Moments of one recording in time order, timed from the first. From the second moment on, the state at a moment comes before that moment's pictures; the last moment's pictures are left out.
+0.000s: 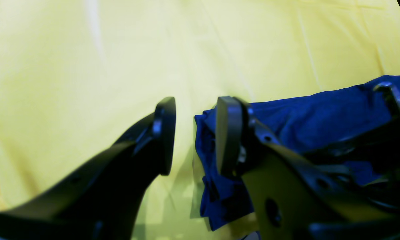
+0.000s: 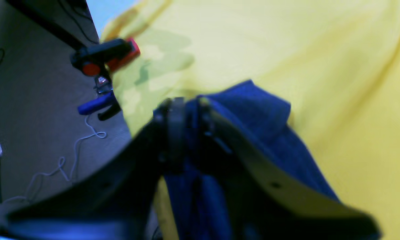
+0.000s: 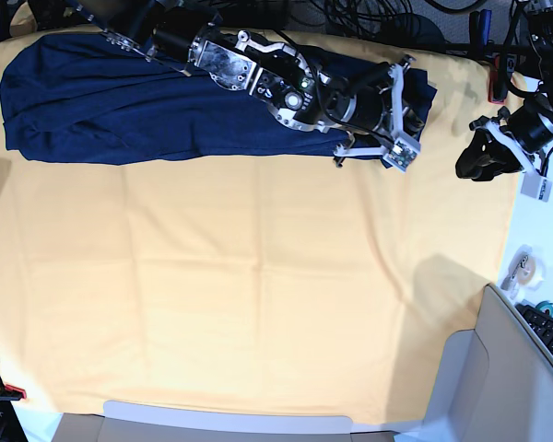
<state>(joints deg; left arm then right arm) 21.1 -31.7 -29.3 104.3 -63.7 -24.5 58.7 13.5 0.1 -60.5 99.1 28.2 -4.5 -51.2</state>
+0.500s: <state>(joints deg) 20.9 -32.0 -29.3 103.6 -63.7 -24.5 58.7 16.5 1.8 -57.5 106.5 29.1 -3.9 -51.9</state>
